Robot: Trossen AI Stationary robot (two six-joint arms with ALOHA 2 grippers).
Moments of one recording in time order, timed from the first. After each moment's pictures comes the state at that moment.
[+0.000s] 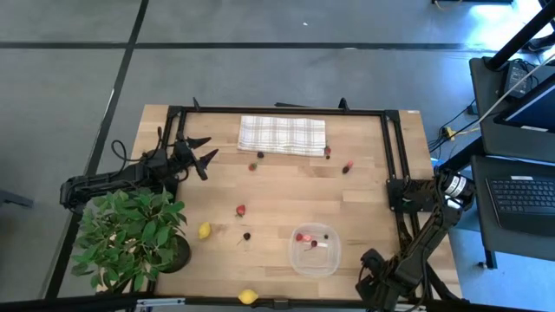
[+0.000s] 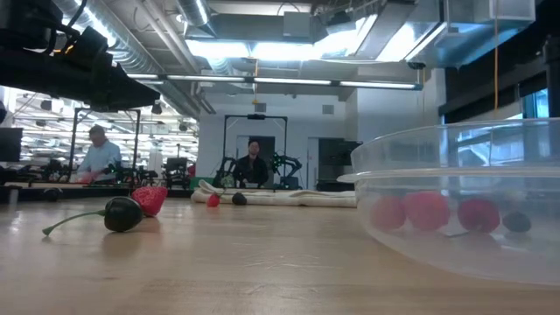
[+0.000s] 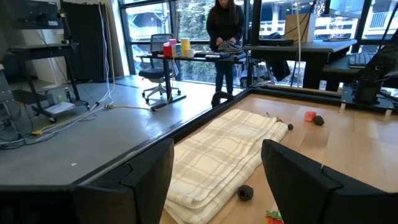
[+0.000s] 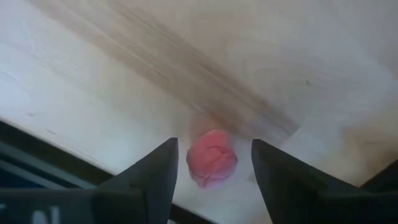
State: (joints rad) left arm 0.26 0.07 0.02 0.03 -0.38 0.01; right arm 1.09 1.82 1.09 -0.75 -0.11 2.06
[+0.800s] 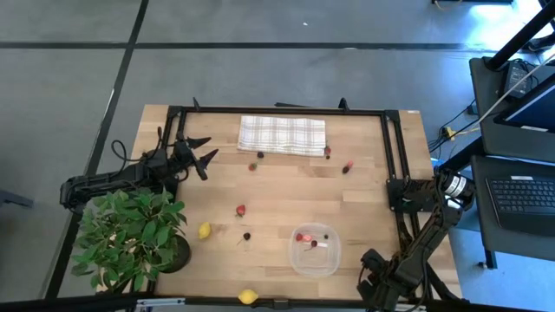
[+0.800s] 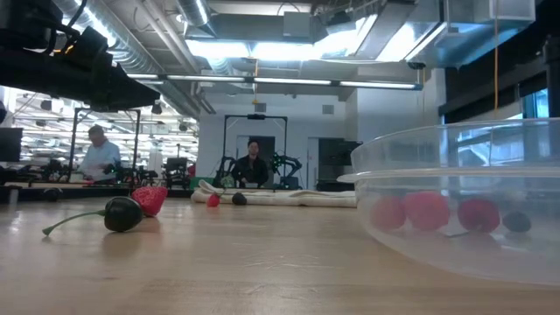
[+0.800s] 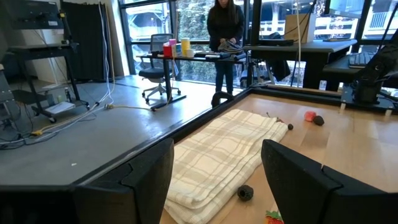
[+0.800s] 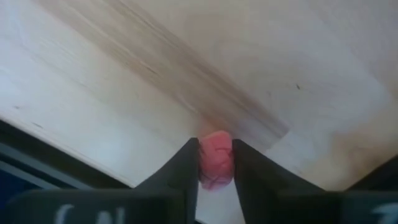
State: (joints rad) left arm 0.26 0.07 0.02 0.03 -0.38 0.01; right arm 1.09 1.82 1.09 -0.77 -0.11 2.00
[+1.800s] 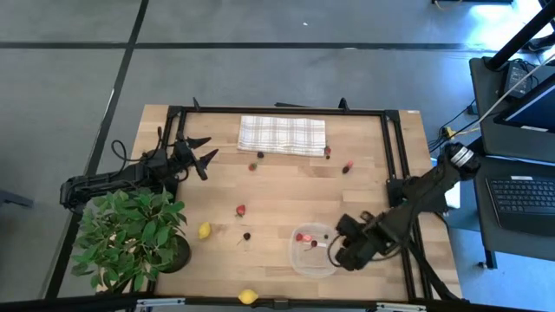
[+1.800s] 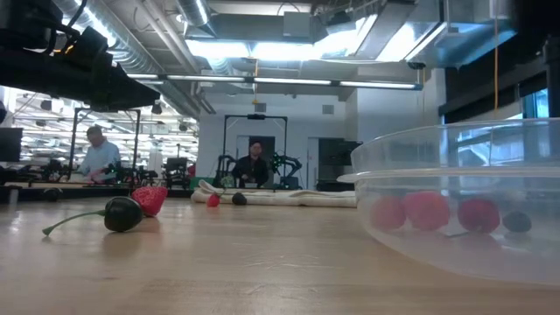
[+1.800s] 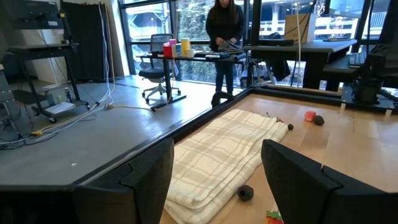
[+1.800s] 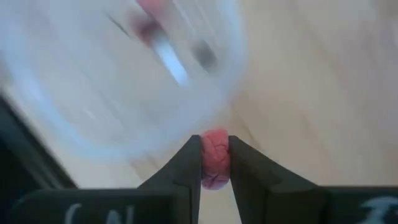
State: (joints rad) left arm 0.26 0.07 0.02 0.03 -0.38 0.01; right arm 0.74 1.55 1.09 -0.88 0.18 1.35
